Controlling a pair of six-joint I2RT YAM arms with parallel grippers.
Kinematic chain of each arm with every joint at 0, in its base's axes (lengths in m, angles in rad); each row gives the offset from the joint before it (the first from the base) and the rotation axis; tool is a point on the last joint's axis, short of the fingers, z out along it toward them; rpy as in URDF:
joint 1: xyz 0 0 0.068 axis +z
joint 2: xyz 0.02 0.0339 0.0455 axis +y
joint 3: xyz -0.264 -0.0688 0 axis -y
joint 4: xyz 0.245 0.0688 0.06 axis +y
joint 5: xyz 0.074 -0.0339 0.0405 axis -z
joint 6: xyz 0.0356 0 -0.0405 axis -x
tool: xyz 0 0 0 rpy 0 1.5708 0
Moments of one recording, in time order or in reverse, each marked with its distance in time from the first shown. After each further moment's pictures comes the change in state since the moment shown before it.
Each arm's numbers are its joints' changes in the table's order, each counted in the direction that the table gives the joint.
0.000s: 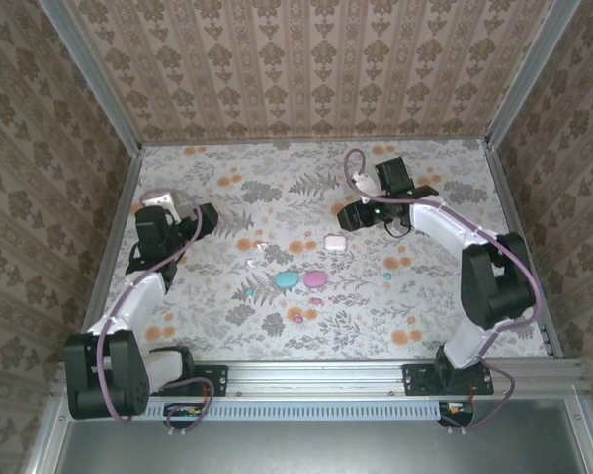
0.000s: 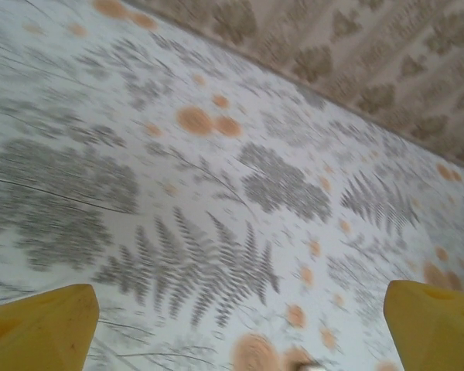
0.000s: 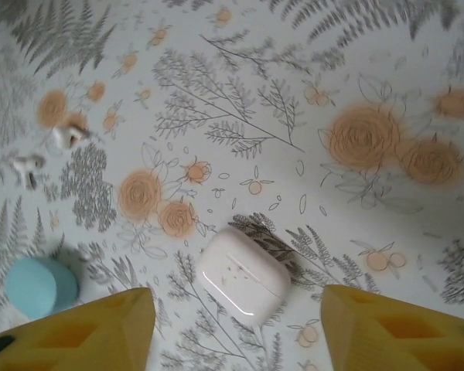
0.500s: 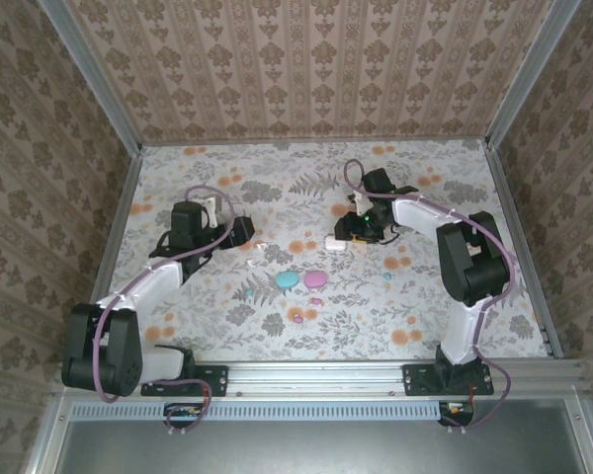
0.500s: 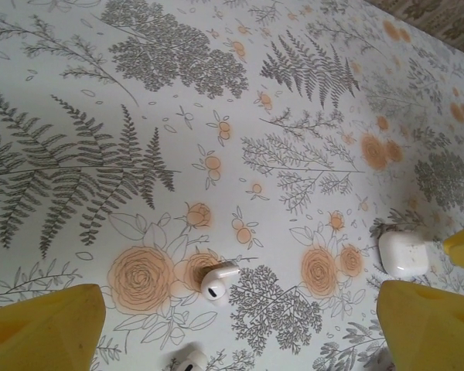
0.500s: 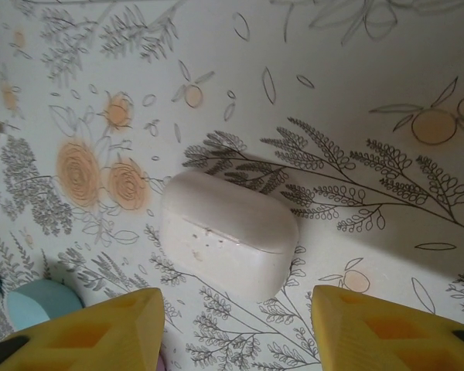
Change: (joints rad) left arm -0.201 0.106 0.055 0.112 0.054 -0.016; right arm 0.027 0.170 0.042 0.126 0.005 -0.312
